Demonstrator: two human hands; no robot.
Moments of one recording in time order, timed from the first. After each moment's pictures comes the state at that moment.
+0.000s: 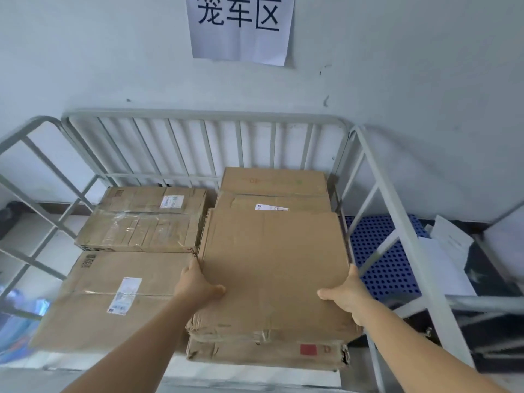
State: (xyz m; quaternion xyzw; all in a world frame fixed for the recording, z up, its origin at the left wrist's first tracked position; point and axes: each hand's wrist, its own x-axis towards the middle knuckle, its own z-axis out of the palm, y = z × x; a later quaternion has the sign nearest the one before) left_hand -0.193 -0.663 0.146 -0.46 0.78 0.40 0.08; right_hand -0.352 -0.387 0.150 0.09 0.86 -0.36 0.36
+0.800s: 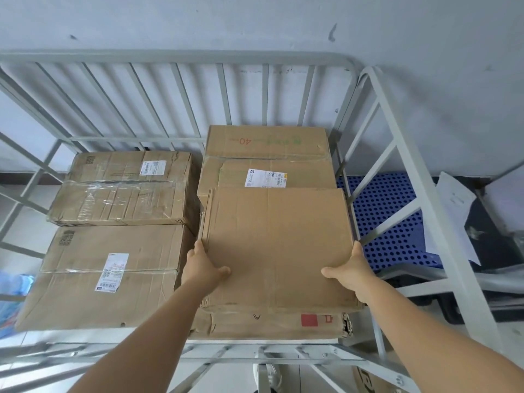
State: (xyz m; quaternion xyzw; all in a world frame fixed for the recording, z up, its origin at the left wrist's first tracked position) left_hand -0.226 -0.659 0.080 -0.47 0.80 0.36 0.13; right_hand -0.378 -0.392 0.092 0.12 0.87 -0.30 0.37
